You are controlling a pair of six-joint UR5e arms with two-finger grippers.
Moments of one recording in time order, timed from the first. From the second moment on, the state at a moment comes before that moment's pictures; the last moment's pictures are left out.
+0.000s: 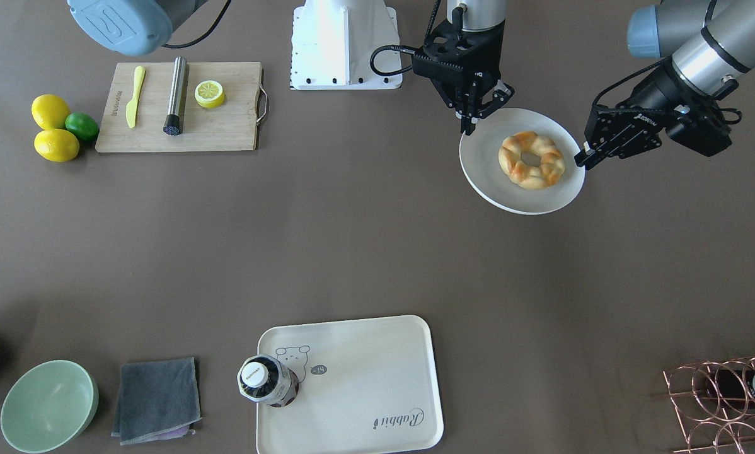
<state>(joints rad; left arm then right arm) -1.05 -1.69 -1.93 -2.13 -2.40 -0.99 0.37 -0.32 1.42 -1.74 1.61 2.00</state>
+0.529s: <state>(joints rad) -1.05 -1.69 -1.93 -2.13 -2.40 -0.99 0.37 -0.32 1.42 -1.74 1.61 2.00</state>
